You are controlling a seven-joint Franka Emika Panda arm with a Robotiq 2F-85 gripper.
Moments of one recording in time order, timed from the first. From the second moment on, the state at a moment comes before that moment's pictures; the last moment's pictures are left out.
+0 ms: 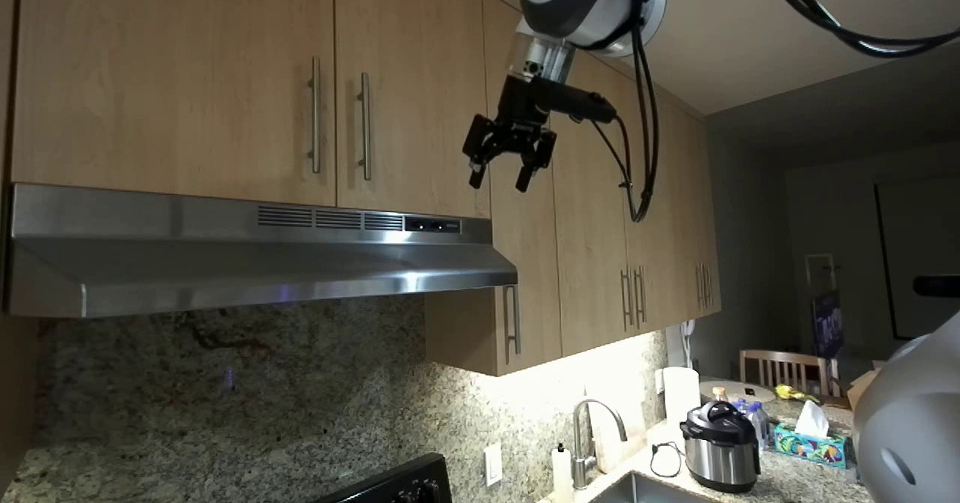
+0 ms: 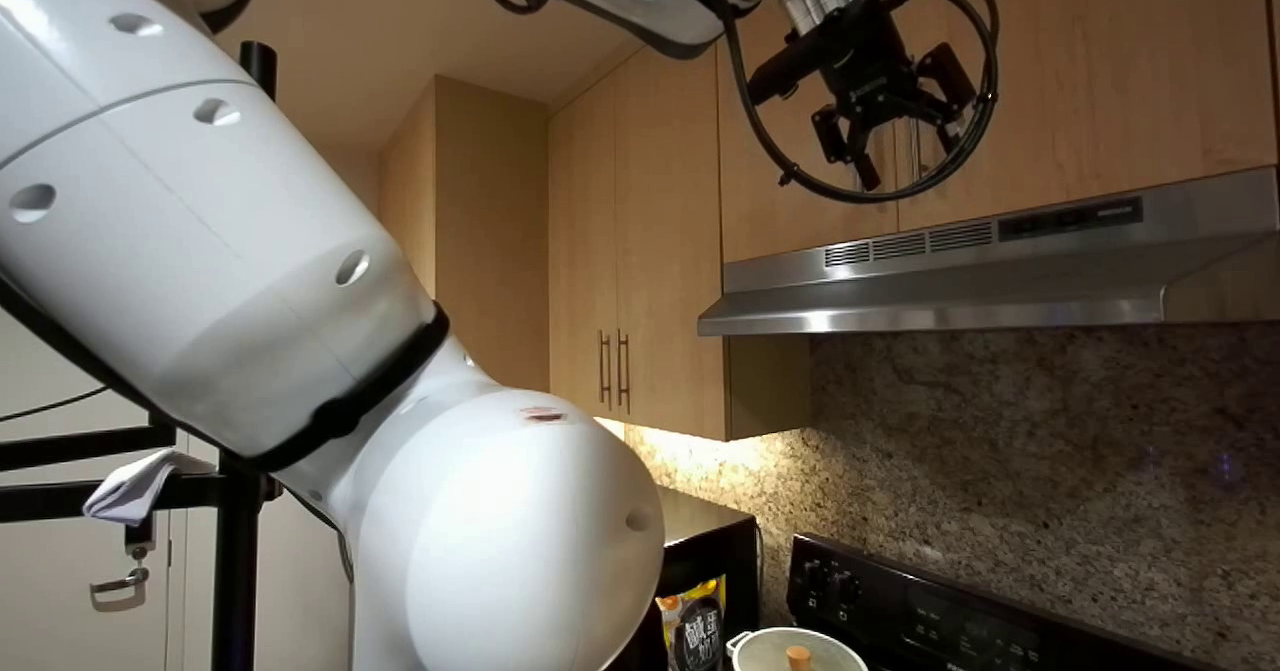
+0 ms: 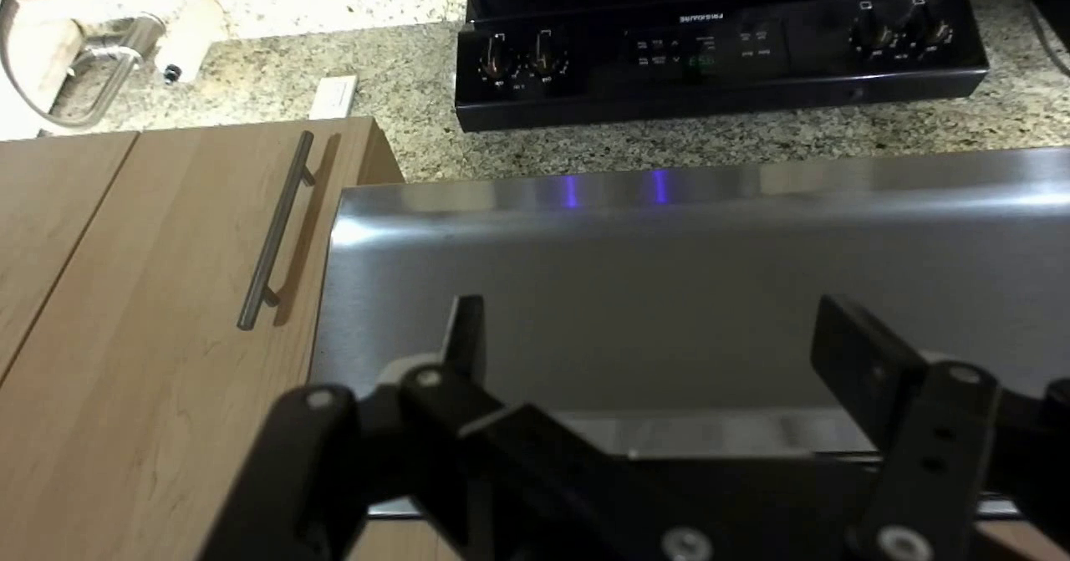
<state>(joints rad) -0.05 -0.72 0.04 -2.19 -0.06 2.09 0.12</state>
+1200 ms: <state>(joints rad) -0.07 -0.72 0.05 -2.13 -0.11 2.09 0.12</state>
